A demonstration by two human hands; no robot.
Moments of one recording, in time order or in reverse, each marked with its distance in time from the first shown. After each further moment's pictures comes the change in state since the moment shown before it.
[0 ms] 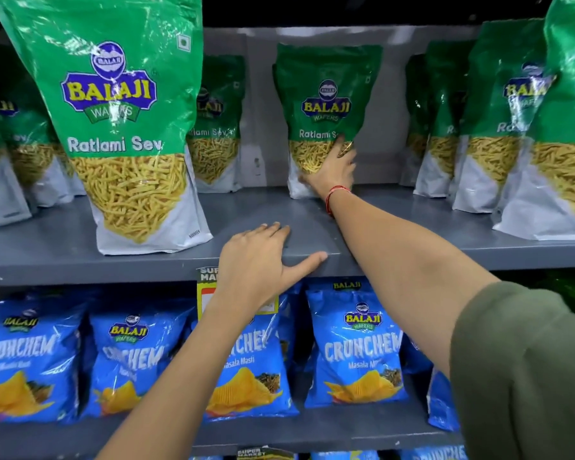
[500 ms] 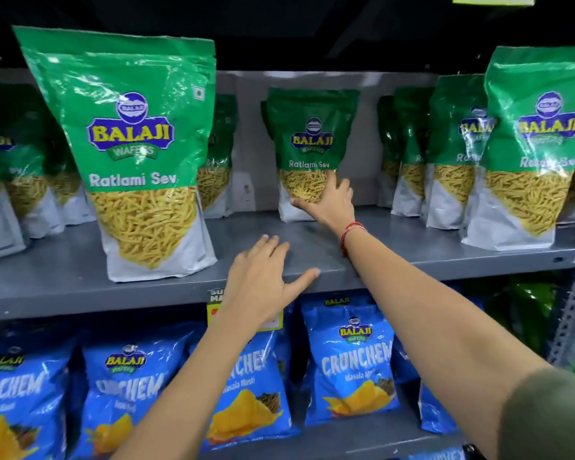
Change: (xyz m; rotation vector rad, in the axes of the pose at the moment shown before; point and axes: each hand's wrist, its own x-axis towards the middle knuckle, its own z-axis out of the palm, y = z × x) left_hand -0.001 -0.008 -0.010 -0.152 -0.044 0.073; right_hand -0.043 0.010 -0.038 0.051 -0.008 -0.140
